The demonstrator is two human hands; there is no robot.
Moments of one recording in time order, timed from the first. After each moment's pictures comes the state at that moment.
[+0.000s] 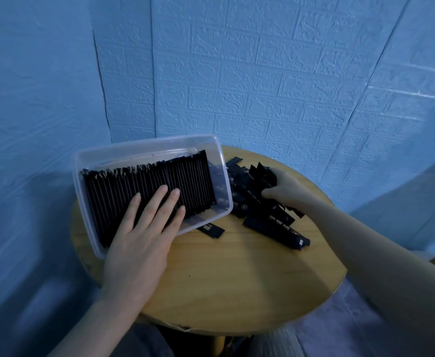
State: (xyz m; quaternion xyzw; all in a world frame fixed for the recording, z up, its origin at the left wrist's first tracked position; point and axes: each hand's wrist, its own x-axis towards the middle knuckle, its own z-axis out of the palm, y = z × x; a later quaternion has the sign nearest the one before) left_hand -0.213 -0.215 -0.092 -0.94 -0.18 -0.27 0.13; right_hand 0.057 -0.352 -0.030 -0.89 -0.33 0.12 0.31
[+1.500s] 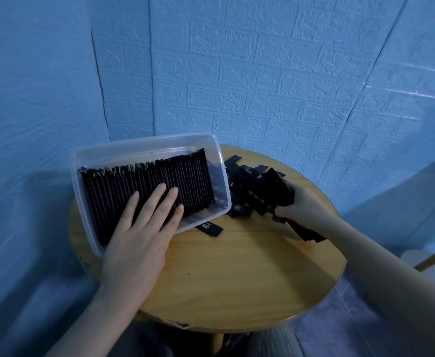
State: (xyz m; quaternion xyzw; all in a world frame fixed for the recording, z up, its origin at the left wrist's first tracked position) left_hand -0.212 -0.214 -0.093 -0.94 -0.17 -0.26 0.13; right_hand 0.028 -0.400 -0.037 -0.88 -0.34 0.07 0.32
